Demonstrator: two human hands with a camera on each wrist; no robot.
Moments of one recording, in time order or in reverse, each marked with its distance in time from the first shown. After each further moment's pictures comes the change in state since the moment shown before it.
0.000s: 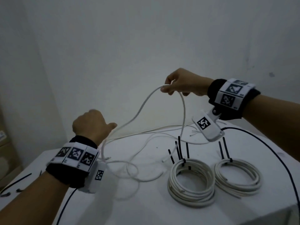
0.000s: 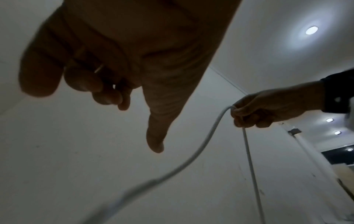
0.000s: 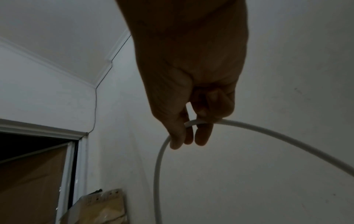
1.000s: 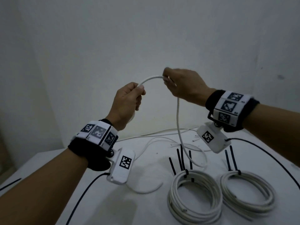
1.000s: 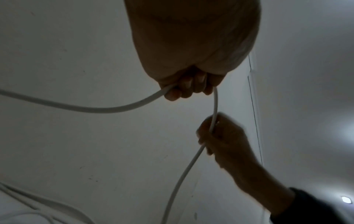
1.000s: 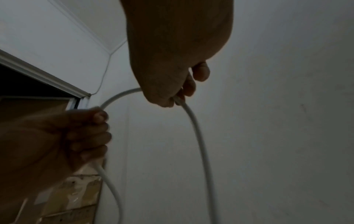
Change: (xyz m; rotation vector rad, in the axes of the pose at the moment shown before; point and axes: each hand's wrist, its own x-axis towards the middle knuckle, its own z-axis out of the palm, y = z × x) left_hand 0.031 0.092 -0.001 -1.428 -0.029 0.463; right_hand 0.037 0.033 0.016 -0.700 0.390 -0.458
